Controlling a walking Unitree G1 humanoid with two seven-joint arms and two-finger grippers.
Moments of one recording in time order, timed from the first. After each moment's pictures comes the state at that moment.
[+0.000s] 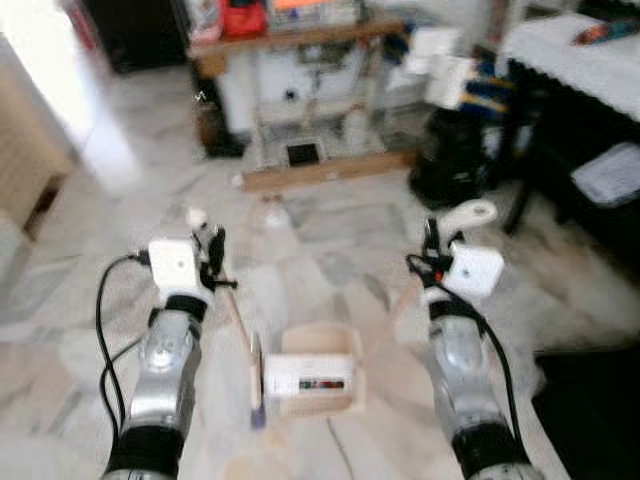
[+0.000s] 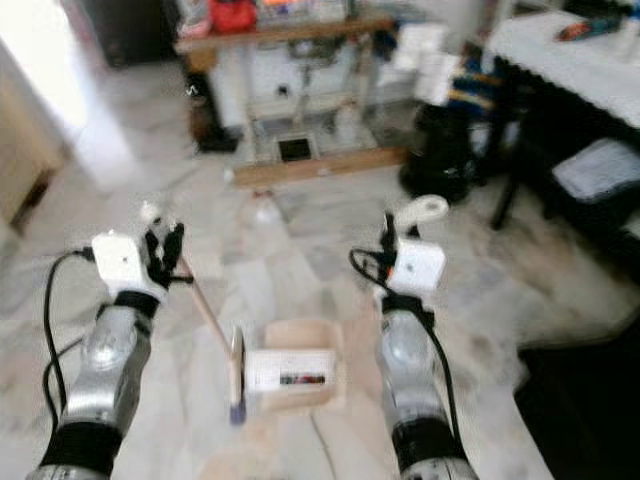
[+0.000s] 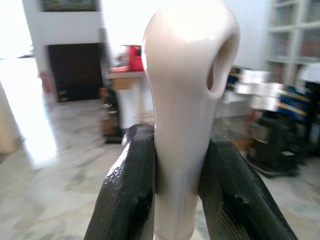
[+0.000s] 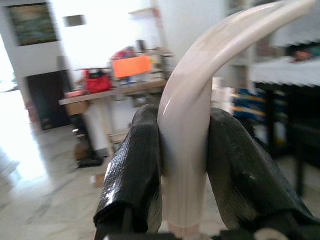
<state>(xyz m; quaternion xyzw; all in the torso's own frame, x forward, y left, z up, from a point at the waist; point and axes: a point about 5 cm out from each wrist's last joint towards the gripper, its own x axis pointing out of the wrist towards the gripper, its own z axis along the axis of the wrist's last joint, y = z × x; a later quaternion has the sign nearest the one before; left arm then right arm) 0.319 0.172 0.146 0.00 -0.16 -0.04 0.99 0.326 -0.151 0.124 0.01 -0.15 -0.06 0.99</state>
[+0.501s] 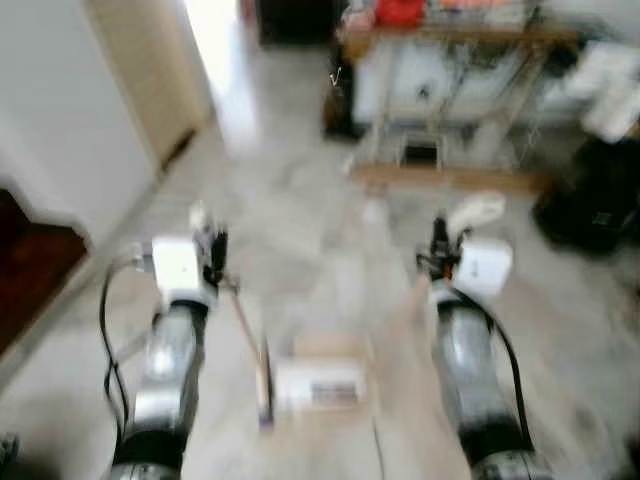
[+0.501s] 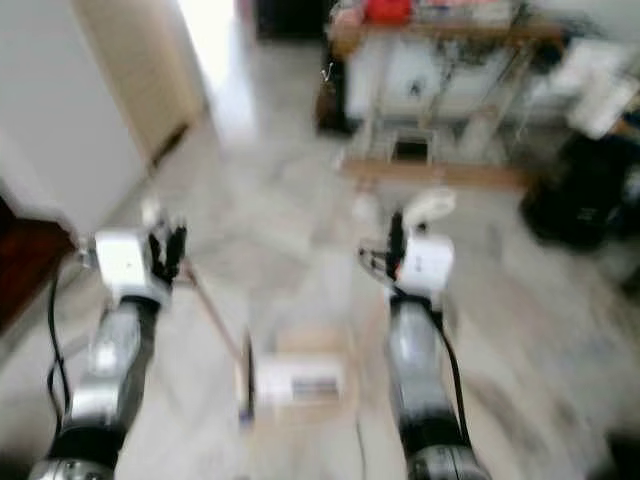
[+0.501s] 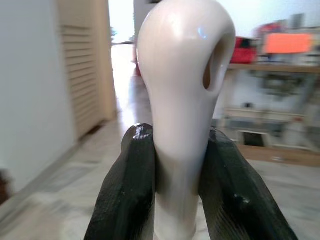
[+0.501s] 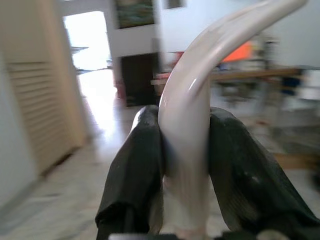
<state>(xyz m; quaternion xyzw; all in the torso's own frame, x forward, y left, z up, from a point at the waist) 0.317 0.185 0.139 0.00 -0.15 -0.01 0.99 0.331 -0.138 0.128 0.01 -0.15 -0.03 0.99</state>
